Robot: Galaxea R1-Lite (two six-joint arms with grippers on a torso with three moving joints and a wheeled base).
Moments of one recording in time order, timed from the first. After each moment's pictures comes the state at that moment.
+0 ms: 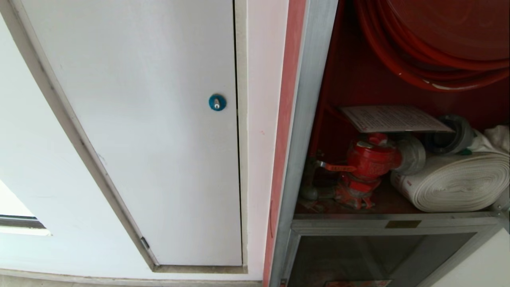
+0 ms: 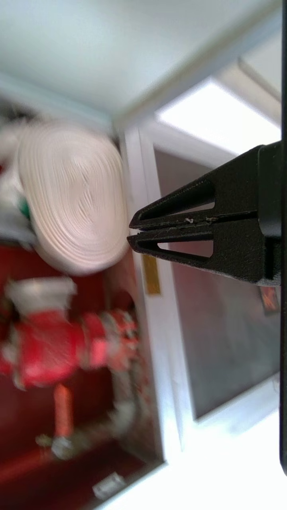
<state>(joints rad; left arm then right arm) 0.01 0.00 0.00 0.01 -0.04 0.02 -0.01 0.01 -0.19 0.04 -0.24 0.00</state>
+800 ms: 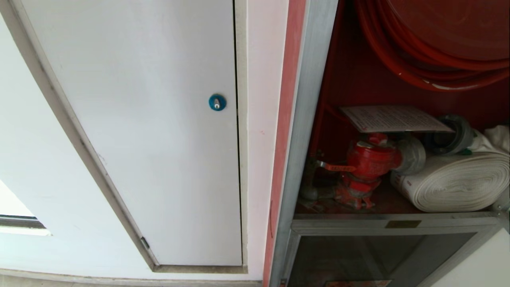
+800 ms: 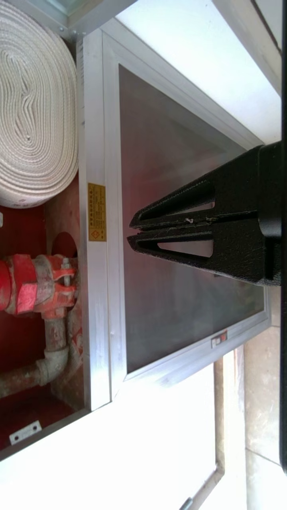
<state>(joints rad) 0.01 0.00 0.00 0.01 -0.04 0.02 -0.01 0.00 0.00 0.00 -0.04 0.03</state>
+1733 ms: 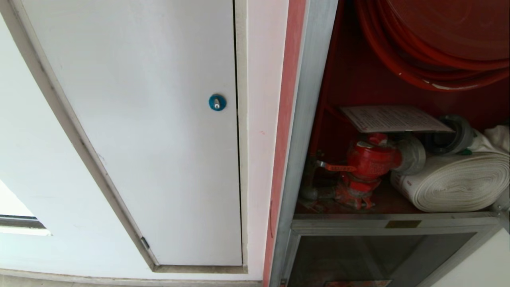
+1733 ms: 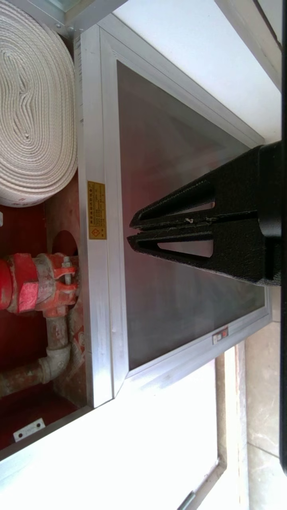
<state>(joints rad) 0.01 0.00 0.00 0.01 -0.04 0.02 -0.01 0.00 0.00 0.00 -0.04 0.05</state>
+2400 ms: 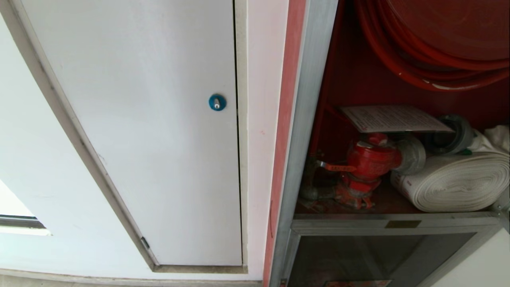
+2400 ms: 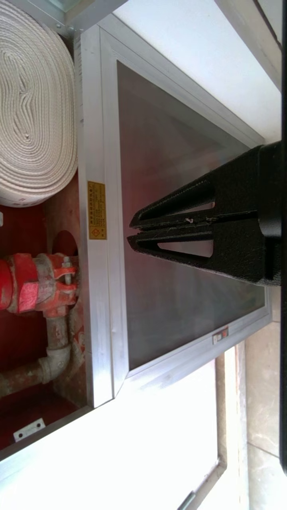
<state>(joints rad) 0.01 0.00 0.00 0.01 -0.04 0.02 -0.01 0.00 0.00 0.00 -0.04 0.05</state>
